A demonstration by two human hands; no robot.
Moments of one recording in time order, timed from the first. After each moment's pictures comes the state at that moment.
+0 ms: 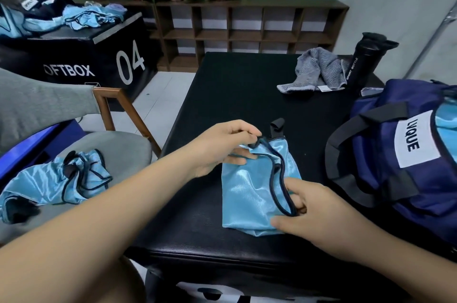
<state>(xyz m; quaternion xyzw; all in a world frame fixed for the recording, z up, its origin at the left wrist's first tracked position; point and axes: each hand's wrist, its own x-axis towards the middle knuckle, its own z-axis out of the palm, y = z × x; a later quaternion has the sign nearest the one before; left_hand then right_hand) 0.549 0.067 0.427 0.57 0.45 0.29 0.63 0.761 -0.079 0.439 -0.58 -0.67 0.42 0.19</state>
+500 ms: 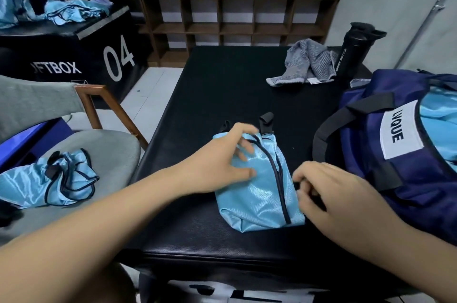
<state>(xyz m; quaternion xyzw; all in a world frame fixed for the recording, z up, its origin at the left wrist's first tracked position) 0.561 0.036 0.414 0.82 0.41 0.18 0.35 0.820 -0.081 0.423 -0.56 -0.81 0.02 0.17</state>
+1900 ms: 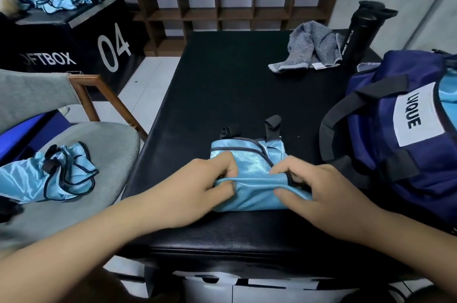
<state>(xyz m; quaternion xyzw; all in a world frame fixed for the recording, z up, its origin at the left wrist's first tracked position) 0.519 -0.020 0.416 0.84 0.39 0.15 0.35 0.805 -0.059 0.395 -0.49 -0.80 0.24 0.25</state>
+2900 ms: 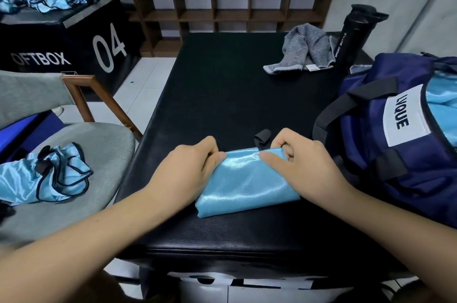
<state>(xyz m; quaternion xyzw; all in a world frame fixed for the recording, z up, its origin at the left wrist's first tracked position) 0.526 0.008 0.391 0.79 0.54 0.21 0.19 0.788 -0.019 0.396 -0.63 -0.66 0.25 0.32</state>
